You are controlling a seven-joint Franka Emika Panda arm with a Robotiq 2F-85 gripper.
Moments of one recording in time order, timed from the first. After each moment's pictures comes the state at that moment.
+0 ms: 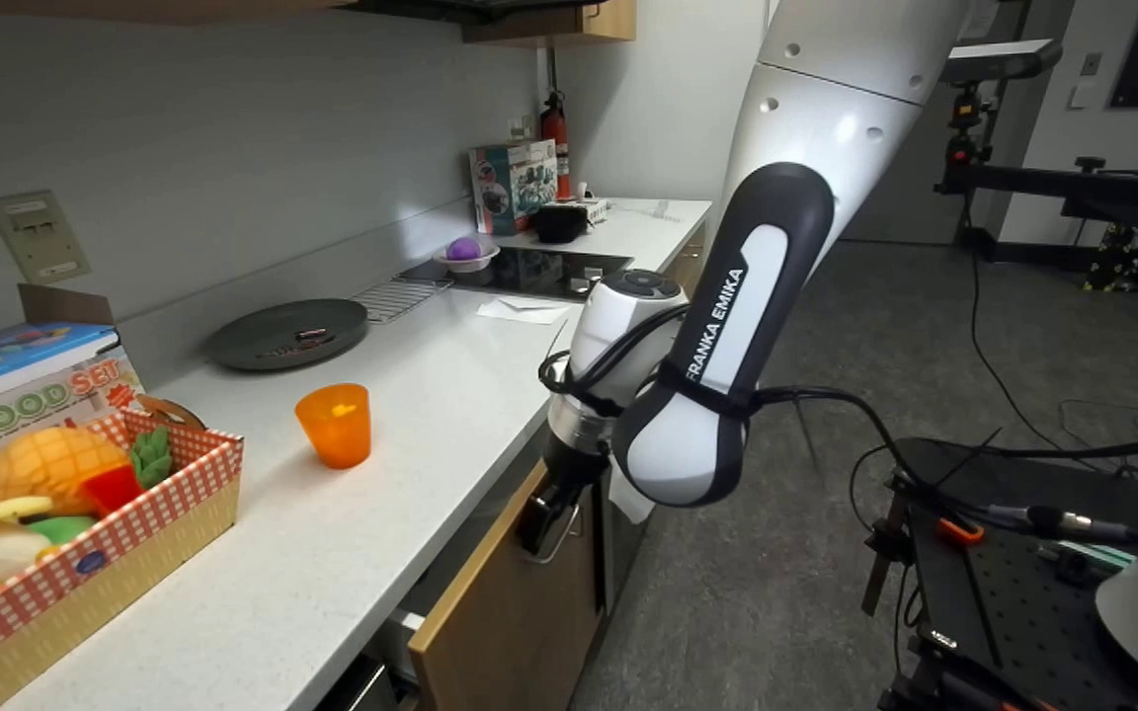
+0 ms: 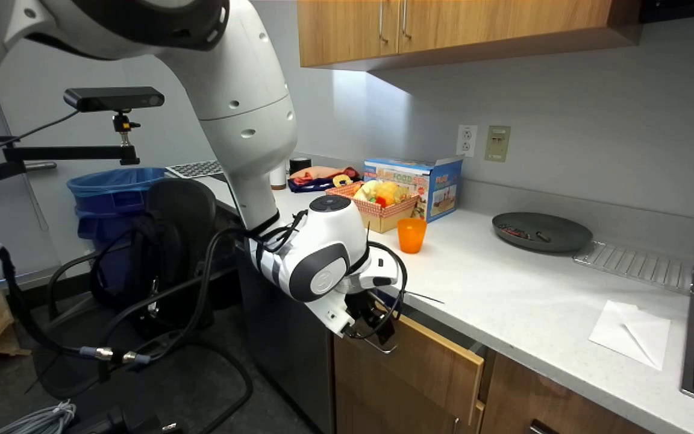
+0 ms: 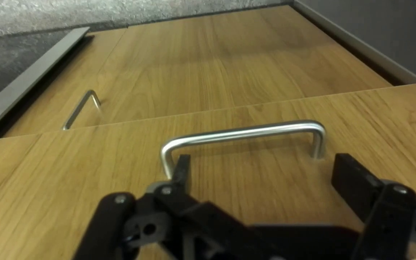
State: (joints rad) arm 0.10 0.62 -0.01 -2.23 0.10 3.20 0.10
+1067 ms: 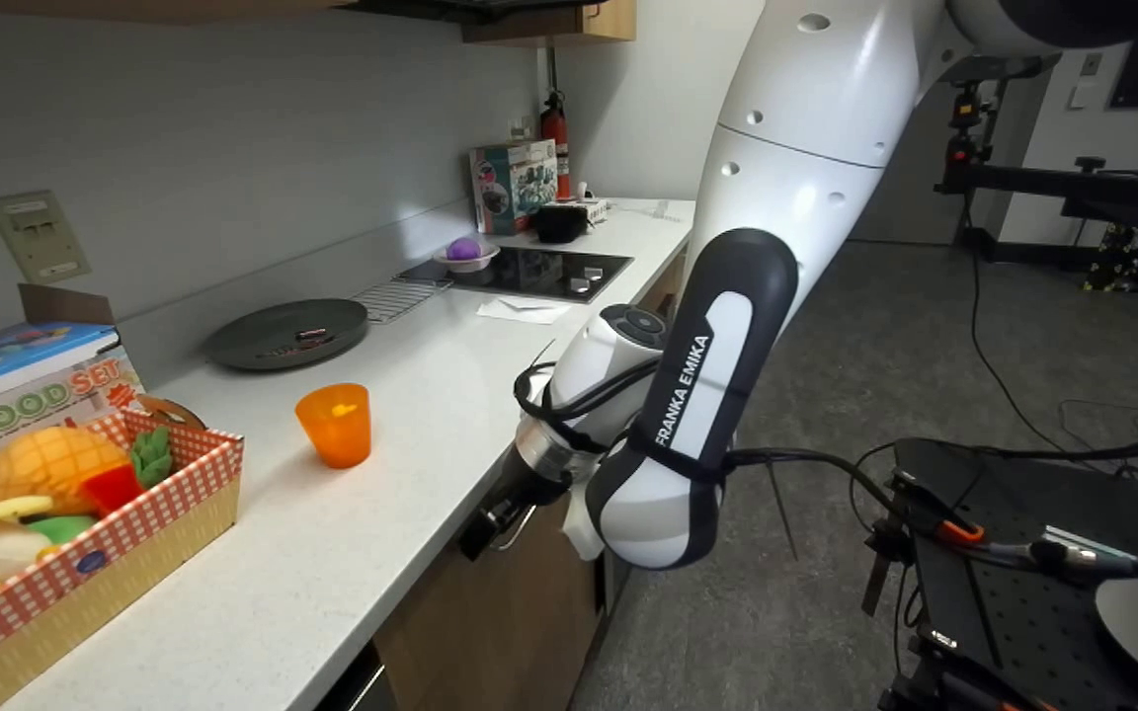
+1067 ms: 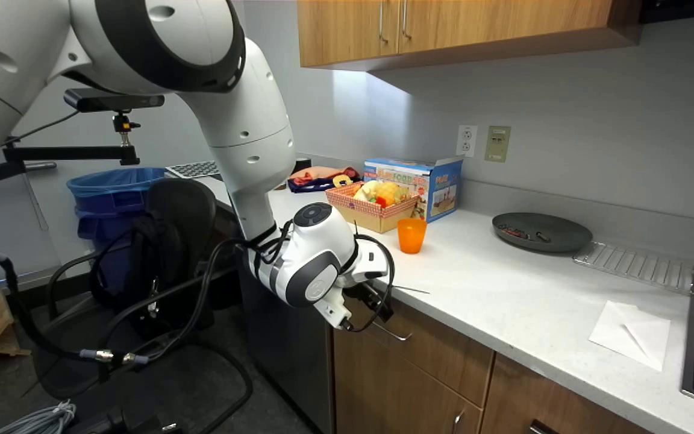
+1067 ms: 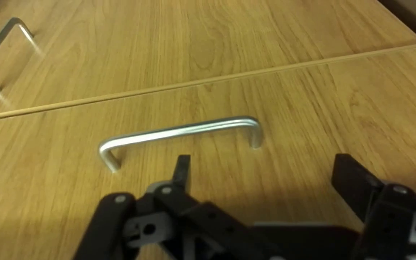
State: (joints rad) arm 0.18 0.74 -0.01 -2.14 0.16 3.44 0.14
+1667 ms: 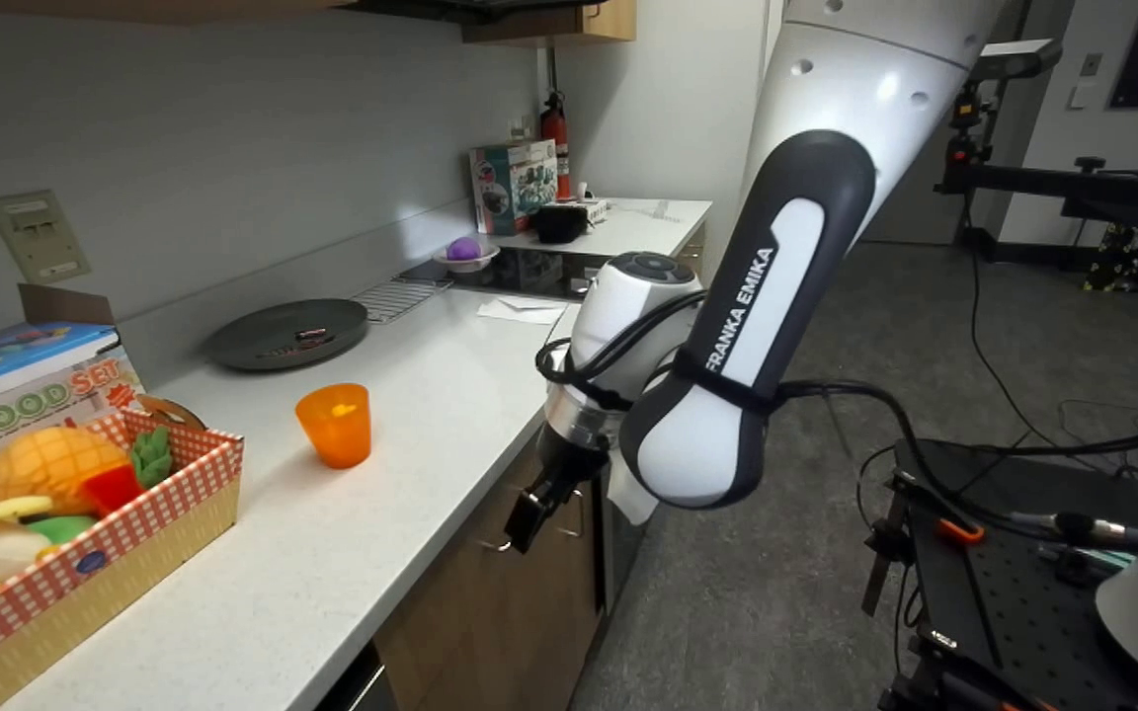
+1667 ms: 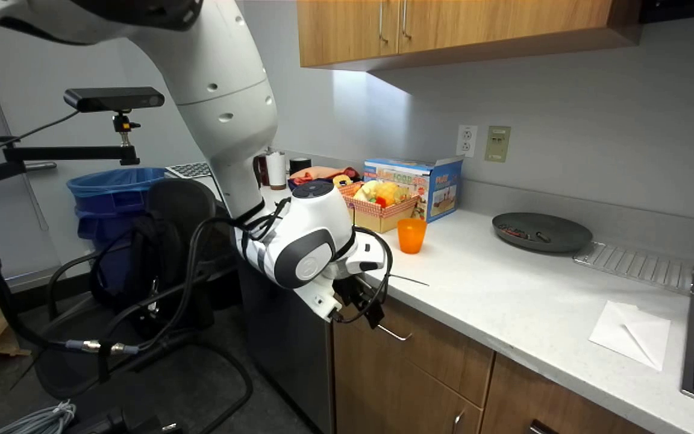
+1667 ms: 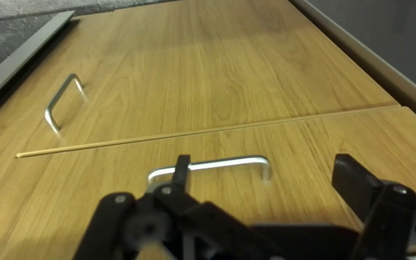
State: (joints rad) arm 0.19 0.54 -0.04 -2.29 0.14 3.22 0.12
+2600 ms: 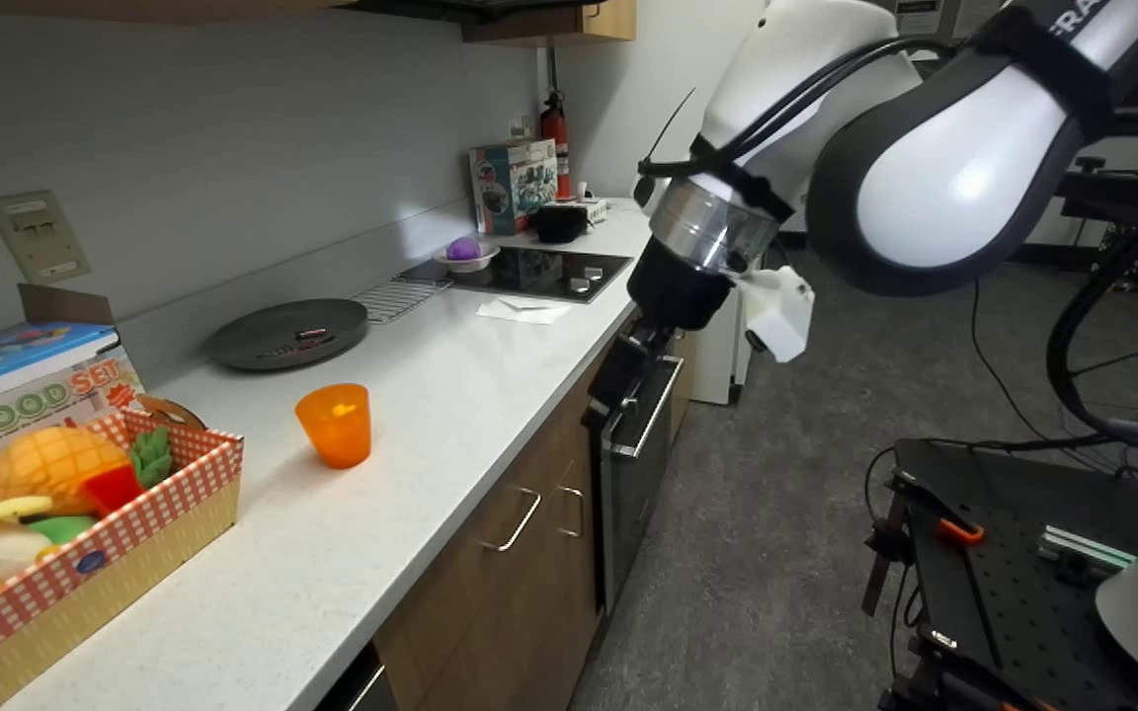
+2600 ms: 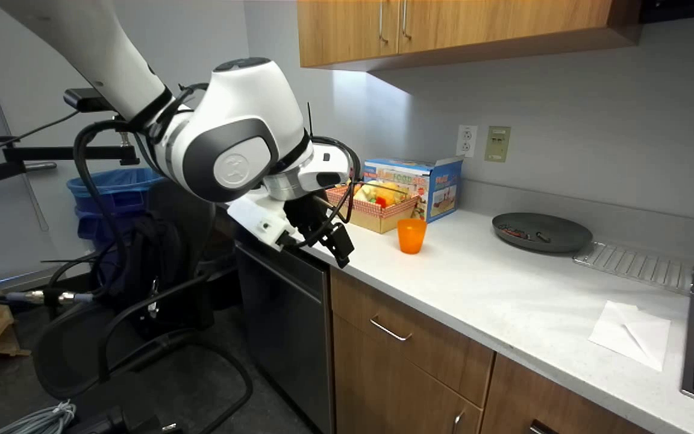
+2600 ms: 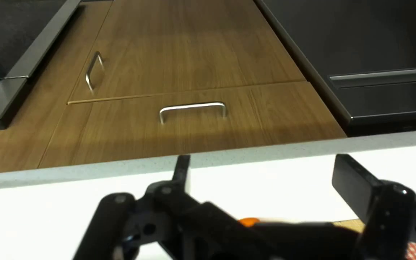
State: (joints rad) arm 0.17 -0.14 -0.02 -2.67 0.14 2.99 0.06
